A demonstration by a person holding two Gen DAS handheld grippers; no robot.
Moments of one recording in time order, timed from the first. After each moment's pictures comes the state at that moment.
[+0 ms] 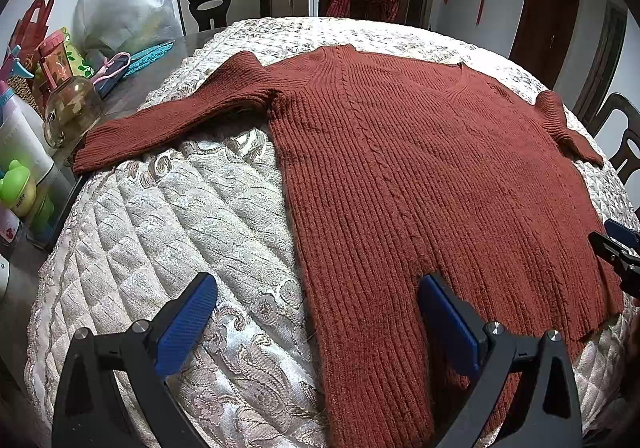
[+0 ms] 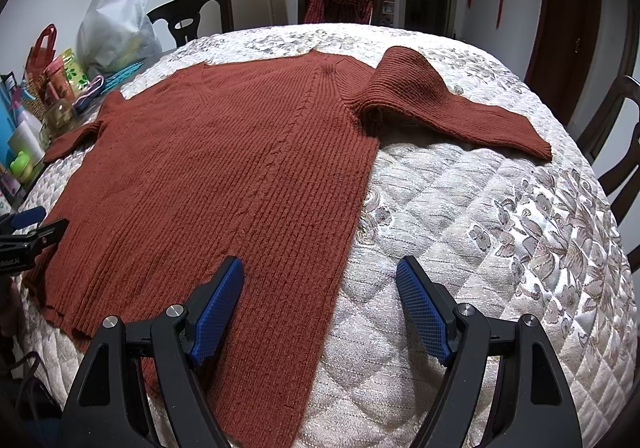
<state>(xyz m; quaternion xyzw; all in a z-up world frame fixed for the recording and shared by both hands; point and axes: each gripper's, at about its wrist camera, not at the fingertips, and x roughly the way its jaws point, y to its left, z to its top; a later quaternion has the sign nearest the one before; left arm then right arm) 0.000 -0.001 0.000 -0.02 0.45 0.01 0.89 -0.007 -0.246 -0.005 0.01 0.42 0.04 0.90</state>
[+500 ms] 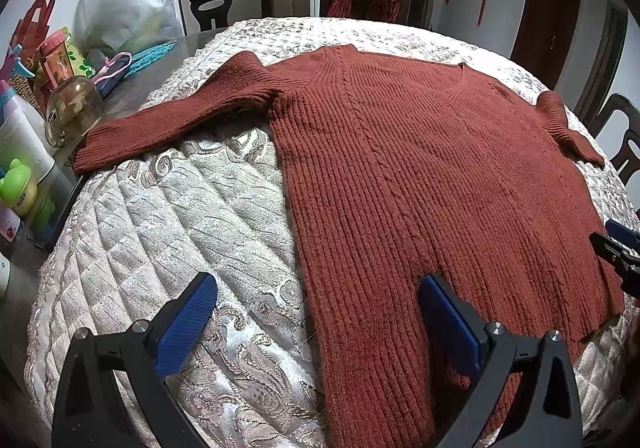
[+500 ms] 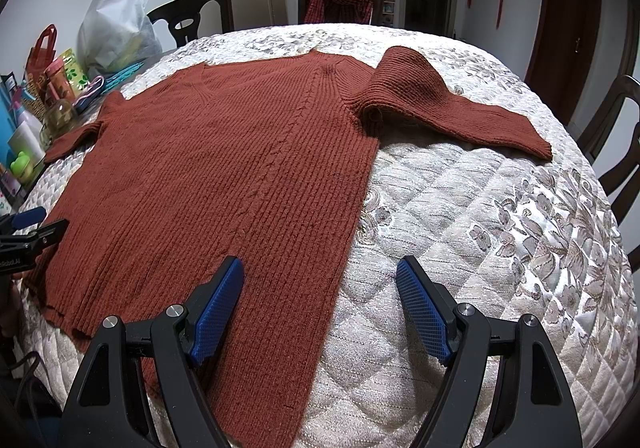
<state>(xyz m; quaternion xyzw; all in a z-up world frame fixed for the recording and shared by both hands) 0.000 -0.002 0.001 -0.02 0.45 0.01 0.89 -0.007 -0.246 -0.005 0.01 0.42 0.04 0.91</state>
